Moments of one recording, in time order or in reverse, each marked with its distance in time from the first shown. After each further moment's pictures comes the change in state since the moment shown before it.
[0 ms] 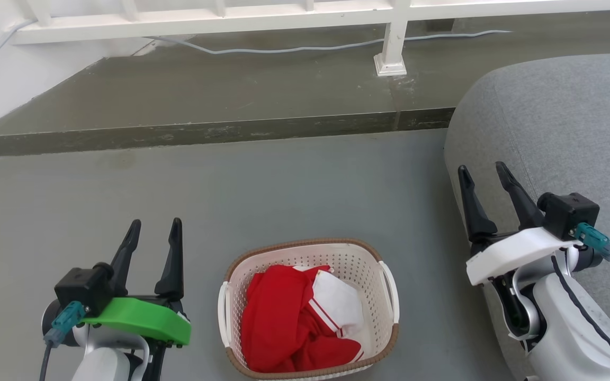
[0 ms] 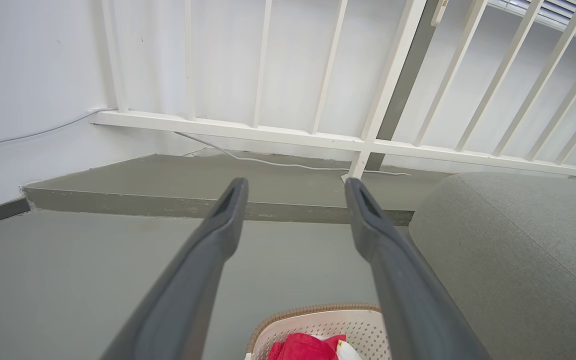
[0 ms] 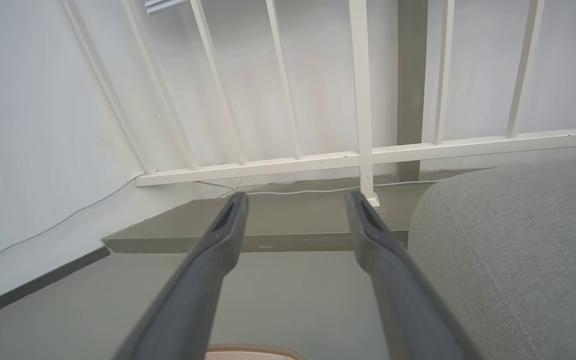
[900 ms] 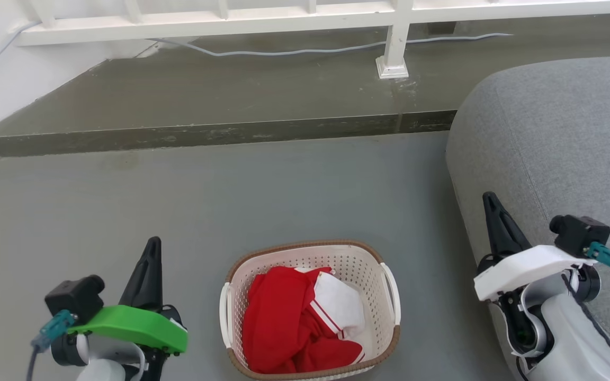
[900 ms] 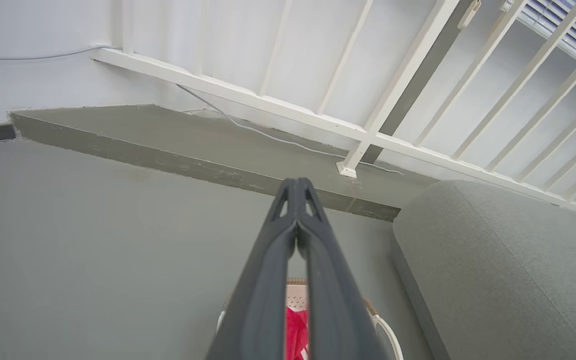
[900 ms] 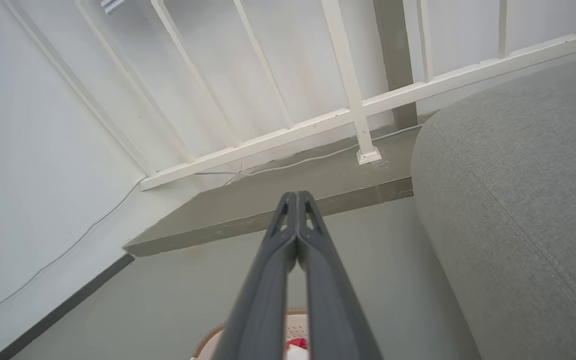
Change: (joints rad) left arm 0.025 -0.025 0.029 0.044 -0.143 -0.020 0.036; right arm 0.063 0.035 -0.060 0.037 0.140 0.026 0.039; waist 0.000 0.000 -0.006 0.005
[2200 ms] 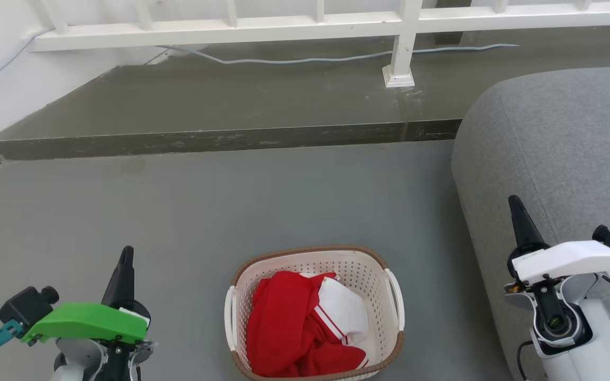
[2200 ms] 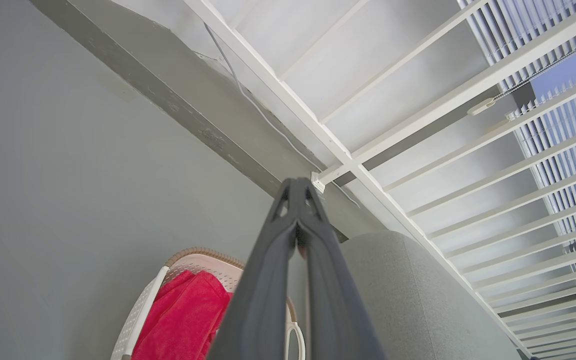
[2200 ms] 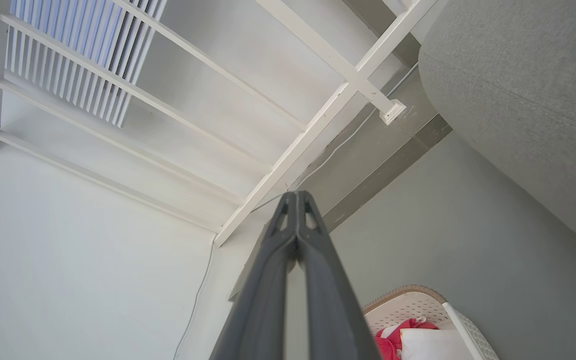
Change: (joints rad) left arm 0.000 -0.012 0.121 0.028 -0.442 -0.026 0.142; right arm 0.016 0.050 -0.169 -0.008 0.454 0.053 0.141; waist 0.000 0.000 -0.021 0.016
